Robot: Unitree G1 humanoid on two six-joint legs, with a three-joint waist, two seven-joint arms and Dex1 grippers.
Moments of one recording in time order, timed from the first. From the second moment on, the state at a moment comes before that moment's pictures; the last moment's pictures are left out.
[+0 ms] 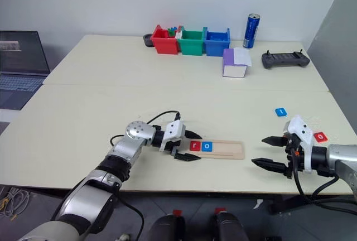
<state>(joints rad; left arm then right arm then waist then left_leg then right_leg) -0.74 0.30 -0.28 0.75 -0.01 -0.23 -1.35 0.00 -0.95 -0.28 -0.40 0.62 0.78 1.04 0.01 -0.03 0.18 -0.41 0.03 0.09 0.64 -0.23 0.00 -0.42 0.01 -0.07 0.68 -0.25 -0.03</state>
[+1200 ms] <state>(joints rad) -0.70 0.28 -0.31 0.60 0.01 -0.07 -1.25 -0.02 -0.94 -0.27 -0.39 0.63 0.77 1.00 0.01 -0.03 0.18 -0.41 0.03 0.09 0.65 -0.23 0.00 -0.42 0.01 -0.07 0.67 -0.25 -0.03</state>
